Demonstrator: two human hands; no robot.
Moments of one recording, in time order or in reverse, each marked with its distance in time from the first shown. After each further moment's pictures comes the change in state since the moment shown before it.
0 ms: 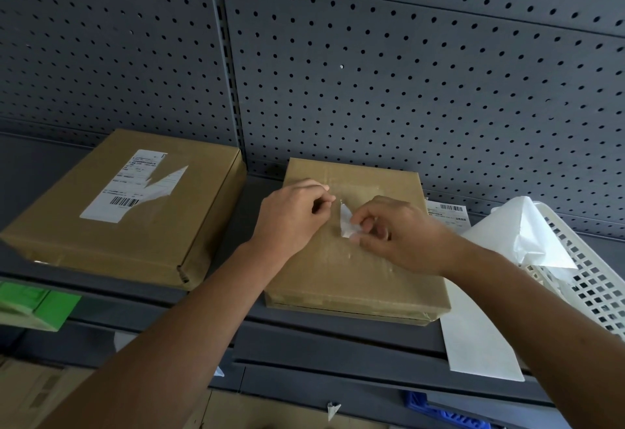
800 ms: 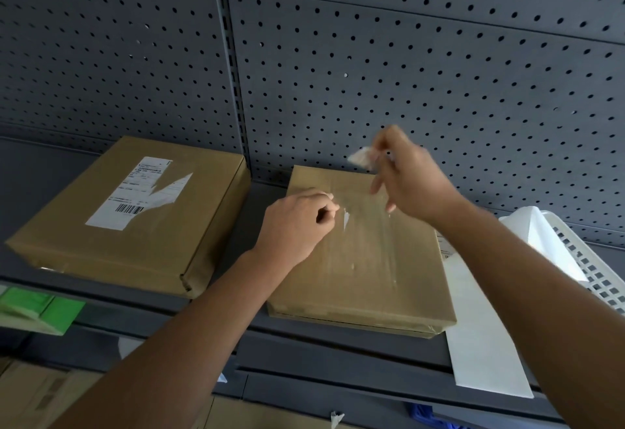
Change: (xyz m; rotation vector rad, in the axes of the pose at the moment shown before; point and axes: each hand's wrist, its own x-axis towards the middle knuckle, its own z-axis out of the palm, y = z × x) left_hand 0.002 -0.001 0.004 0.053 -0.034 -0.006; right_hand 0.053 -0.014 -0.042 0.111 0.318 0.080
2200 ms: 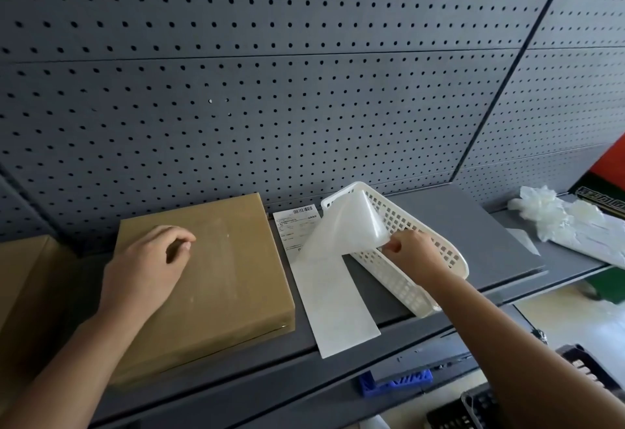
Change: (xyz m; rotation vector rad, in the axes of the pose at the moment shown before) left_hand 0.015 0.040 0.005 0.134 -0.052 0.067; right_hand -0.217 0.198 -0.084 -0.255 0.159 0.780
